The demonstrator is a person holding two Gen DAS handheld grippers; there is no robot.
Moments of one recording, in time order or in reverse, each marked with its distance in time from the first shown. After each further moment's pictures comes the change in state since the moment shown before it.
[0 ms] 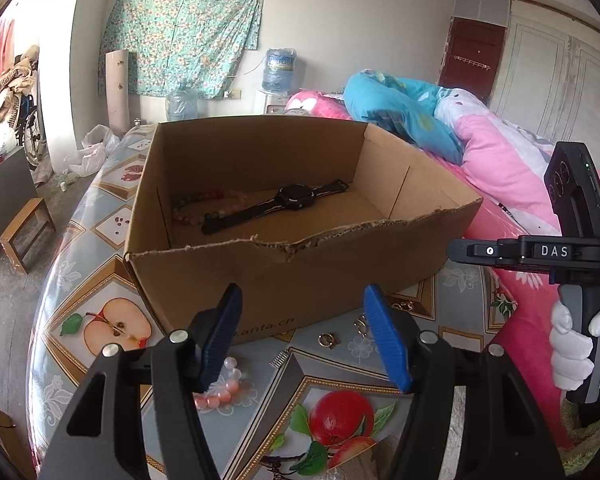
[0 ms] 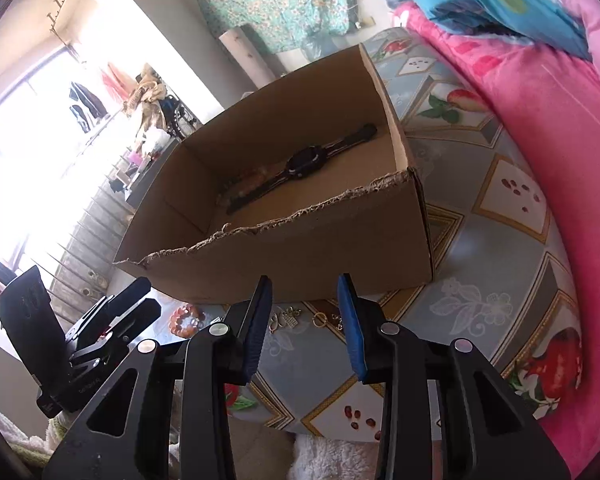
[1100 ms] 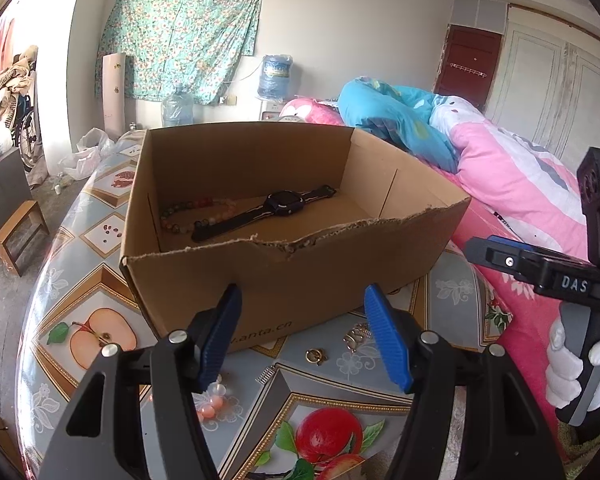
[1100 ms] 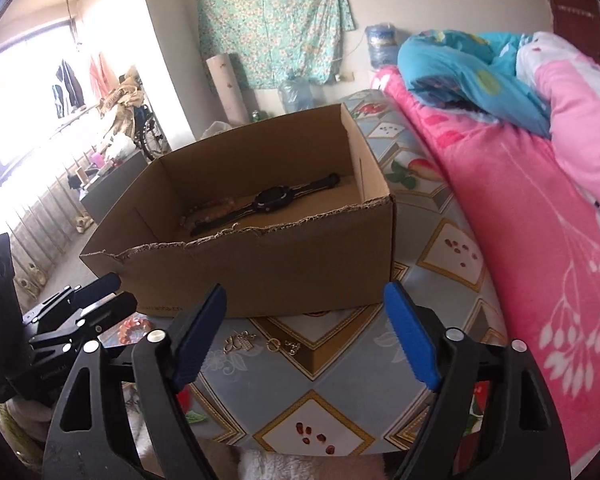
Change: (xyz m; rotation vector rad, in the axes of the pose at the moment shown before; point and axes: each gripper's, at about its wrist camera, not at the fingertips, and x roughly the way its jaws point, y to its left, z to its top) left arm 0.005 -0.004 0.003 -0.004 -0.031 -0.029; right arm -0.044 0.030 -0.027 -0.172 -0.190 -0.242
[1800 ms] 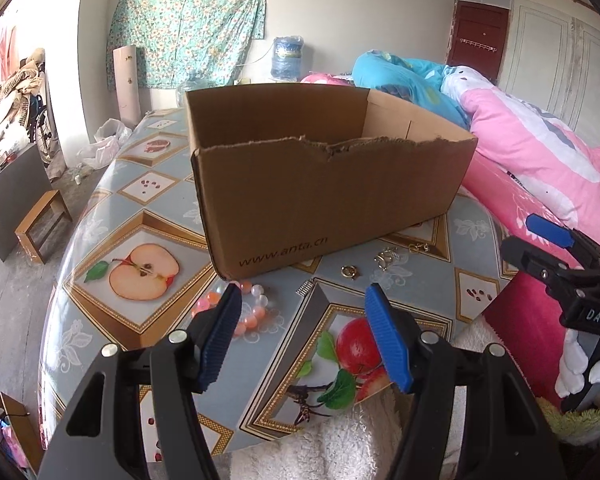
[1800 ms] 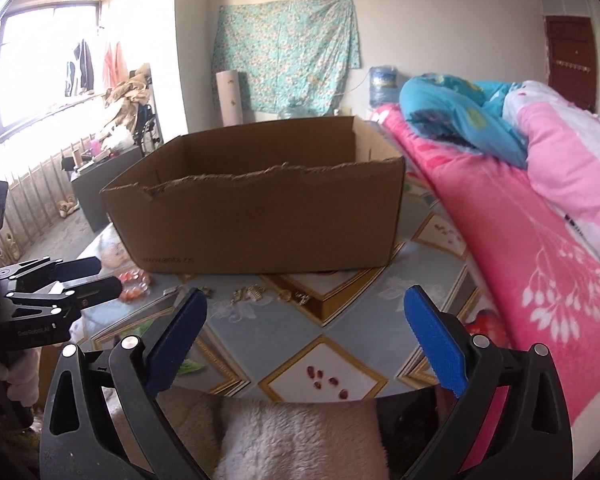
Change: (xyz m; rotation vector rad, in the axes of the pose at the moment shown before) left arm -0.026 0.012 -0.052 0.029 0.080 0.083; right arm -0.023 0.026 -0.063 -0.120 -0.106 -0.055
